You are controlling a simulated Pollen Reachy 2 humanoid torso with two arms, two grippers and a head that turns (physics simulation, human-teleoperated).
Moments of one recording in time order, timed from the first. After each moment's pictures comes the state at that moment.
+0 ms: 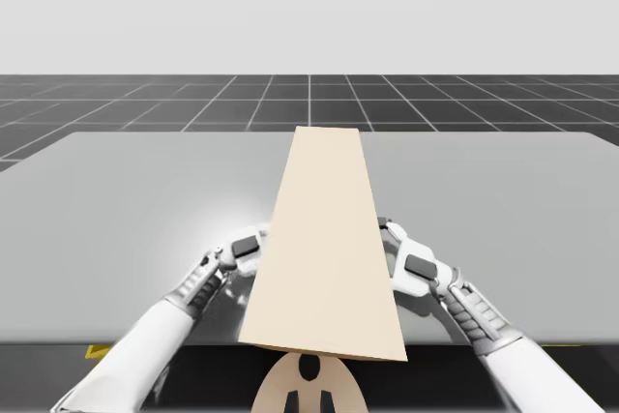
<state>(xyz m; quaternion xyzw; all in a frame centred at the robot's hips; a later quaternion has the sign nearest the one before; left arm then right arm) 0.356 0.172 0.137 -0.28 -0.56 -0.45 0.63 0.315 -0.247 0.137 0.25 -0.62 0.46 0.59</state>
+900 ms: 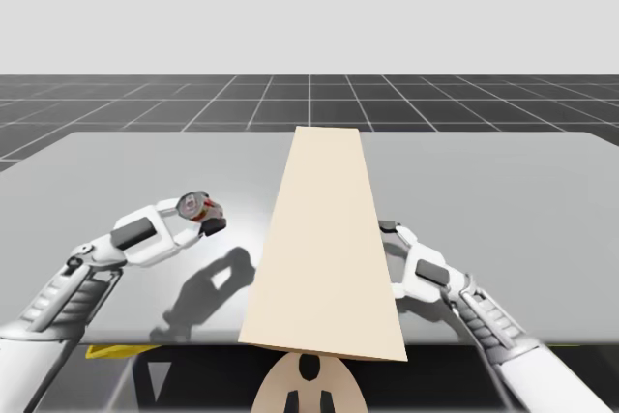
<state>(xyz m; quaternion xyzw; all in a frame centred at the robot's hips) 0.326 0.313 0.228 -0.17 -0.64 -0.37 0.65 0.307 -0.265 0.134 0.25 -0.62 0.45 0.59</state>
